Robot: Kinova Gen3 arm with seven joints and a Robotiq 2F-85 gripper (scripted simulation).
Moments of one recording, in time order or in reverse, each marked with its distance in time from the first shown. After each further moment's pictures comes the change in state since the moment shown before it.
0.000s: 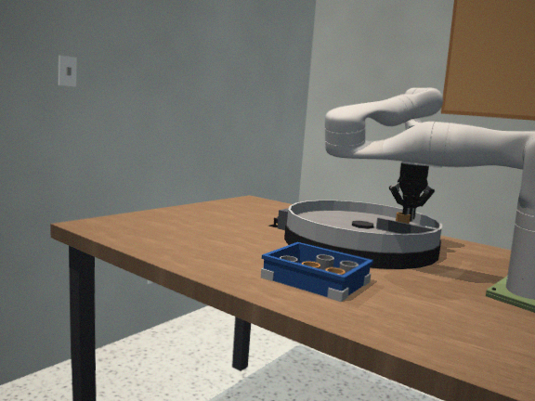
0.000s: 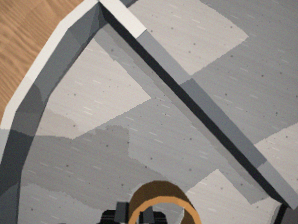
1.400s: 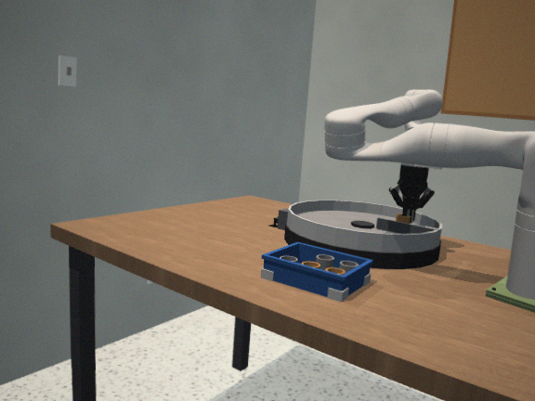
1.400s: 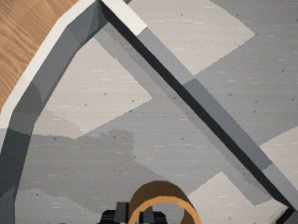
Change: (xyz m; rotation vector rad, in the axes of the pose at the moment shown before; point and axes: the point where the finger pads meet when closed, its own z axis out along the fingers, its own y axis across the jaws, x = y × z) arm 0.000 0.000 0.005 0.001 0.000 0.000
